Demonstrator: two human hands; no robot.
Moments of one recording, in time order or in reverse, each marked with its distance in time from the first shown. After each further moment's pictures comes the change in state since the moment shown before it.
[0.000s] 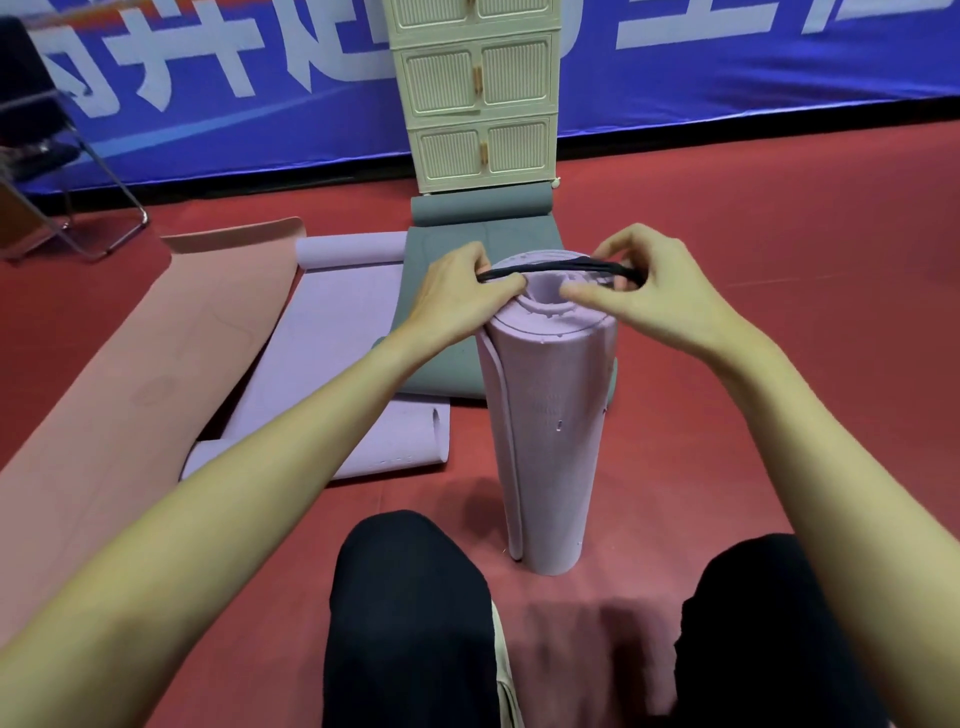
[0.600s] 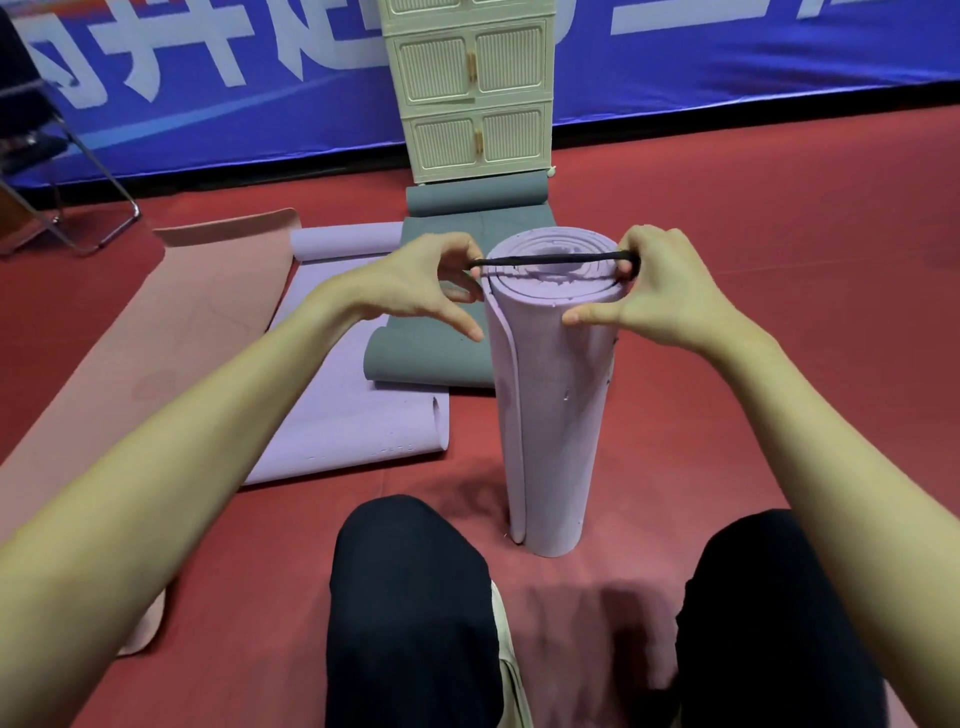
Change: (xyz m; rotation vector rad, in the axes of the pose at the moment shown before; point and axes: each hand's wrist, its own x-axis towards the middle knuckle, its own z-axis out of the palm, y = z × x) left_hand 0.006 -0.036 -0.046 -0.270 -0.609 0.200; right_hand -0.010 0.001 0.001 -0.351 0.015 -0.034
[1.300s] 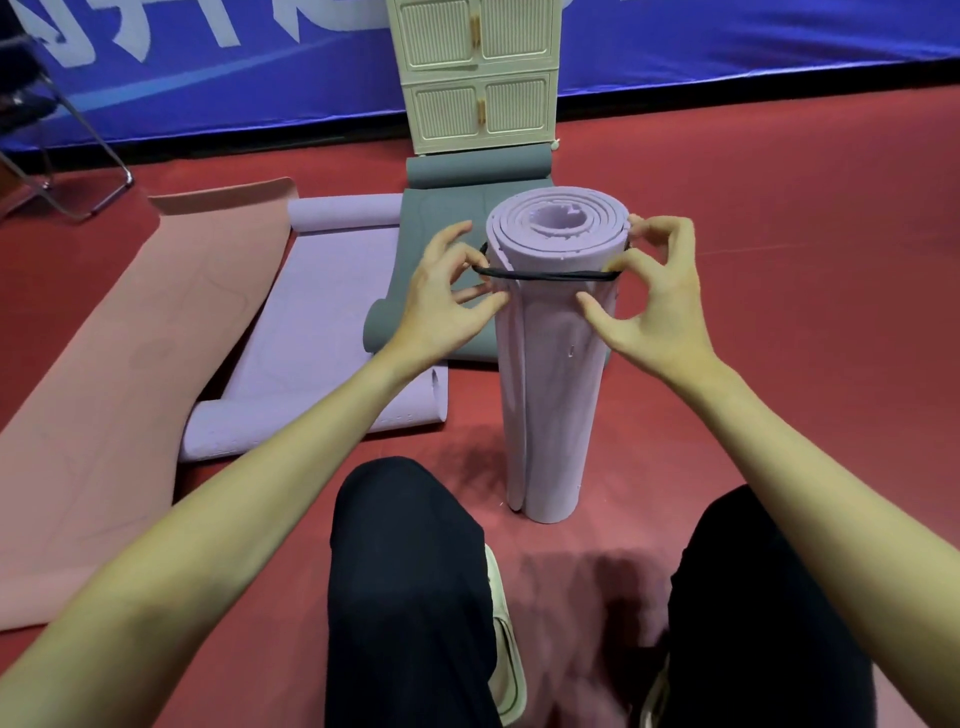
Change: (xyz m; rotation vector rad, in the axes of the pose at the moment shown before) left_hand -0.013 -0.033 0.083 -0.164 0.635 0.172; right_hand -0.044 0.016 0.045 0.174 0.345 -0.225
